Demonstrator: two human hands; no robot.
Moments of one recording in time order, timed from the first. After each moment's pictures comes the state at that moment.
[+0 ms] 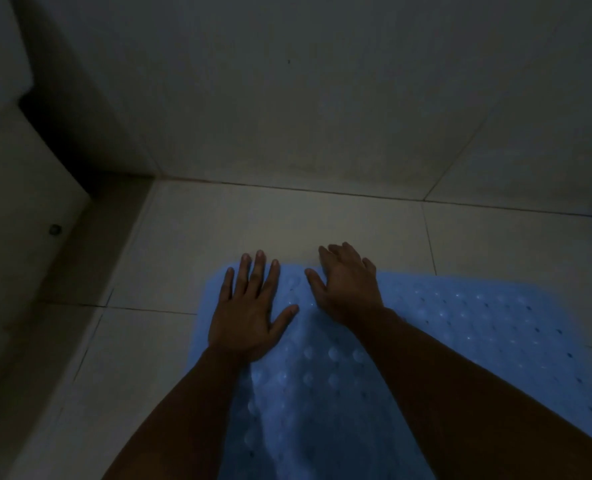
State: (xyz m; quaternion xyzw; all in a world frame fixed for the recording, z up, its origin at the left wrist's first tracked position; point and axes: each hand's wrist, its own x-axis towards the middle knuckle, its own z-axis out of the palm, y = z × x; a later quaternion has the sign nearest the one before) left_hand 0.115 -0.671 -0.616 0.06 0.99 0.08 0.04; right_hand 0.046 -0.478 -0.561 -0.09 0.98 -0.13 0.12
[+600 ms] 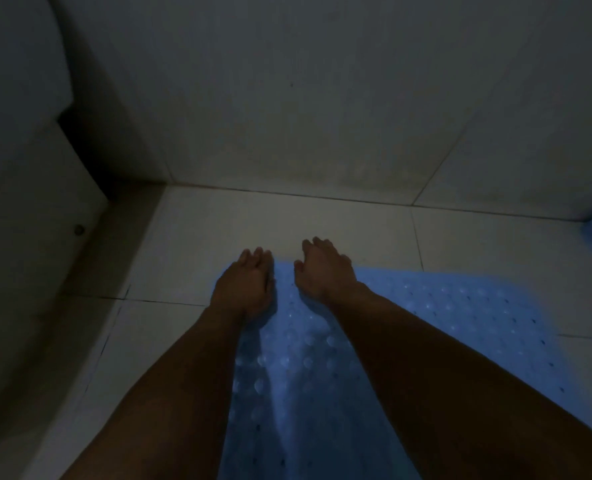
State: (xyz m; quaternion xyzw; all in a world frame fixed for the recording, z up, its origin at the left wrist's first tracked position) left_hand 0.086 -0.686 -0.557 0.04 0.98 0.15 0.15; right_hand 0.049 -0.517 -0.517 -0.09 0.97 -0.14 0.17
